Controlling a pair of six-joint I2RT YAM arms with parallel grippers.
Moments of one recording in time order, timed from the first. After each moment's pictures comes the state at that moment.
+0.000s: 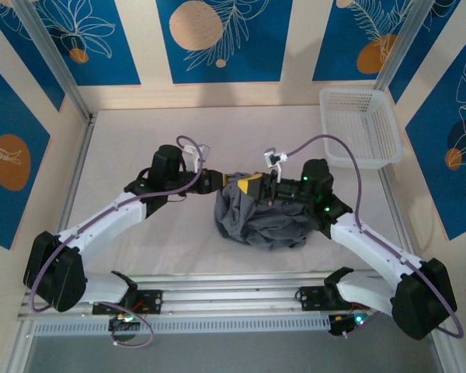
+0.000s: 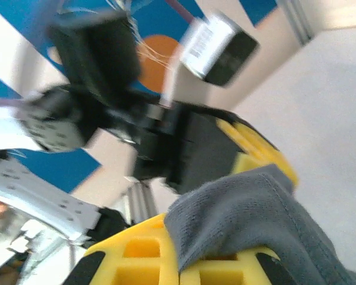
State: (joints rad) left arm -0.53 1.32 0.92 -0.09 0.56 -0.57; right arm 0.50 1.06 0.68 0.33 -0.81 0.63
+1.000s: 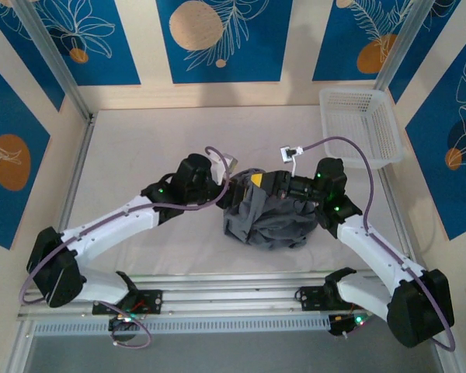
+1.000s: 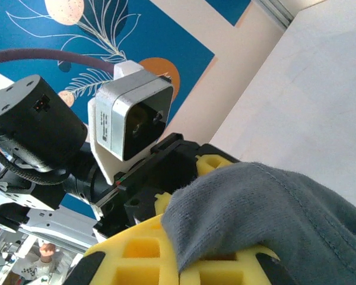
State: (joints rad) left arm -0.81 1.36 1.05 -0.24 0.25 -0.38; right arm 0.38 1.03 0.65 0.29 -0.87 0.84
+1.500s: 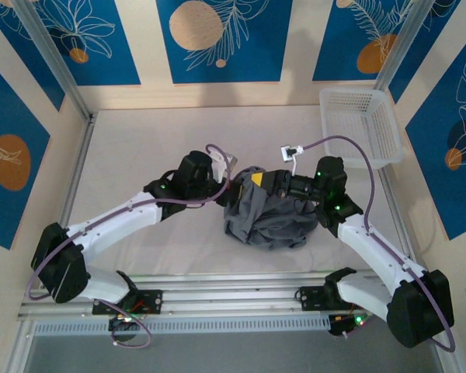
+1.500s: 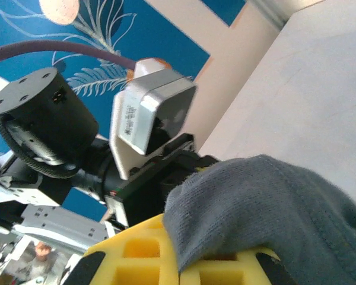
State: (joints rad) left arm -0.77 1.38 1.06 -0.25 0.33 -0.43; right arm 0.35 1.03 0.67 0.25 -0.87 0.80
